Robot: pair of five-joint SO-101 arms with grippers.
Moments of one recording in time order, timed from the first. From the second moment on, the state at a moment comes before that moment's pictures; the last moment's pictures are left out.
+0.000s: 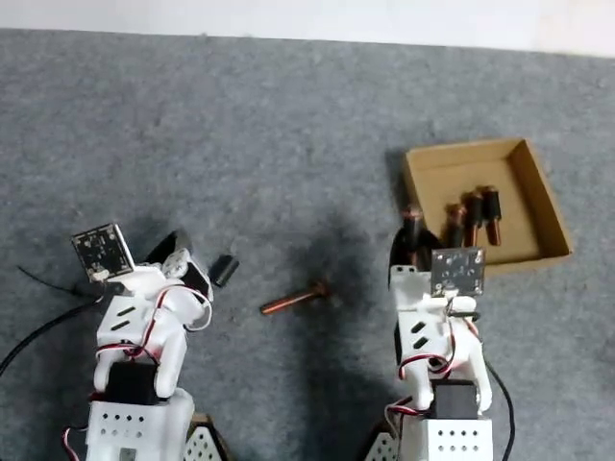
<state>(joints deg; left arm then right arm) -2.4 -95.2 91.2 36.4 30.1 -5.0 -103.6 95.7 29.0 6.8</state>
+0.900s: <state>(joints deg) -2.5 -95.2 92.7 33.2 30.0 11.7 -14.3 37.8 25.4 9.5</state>
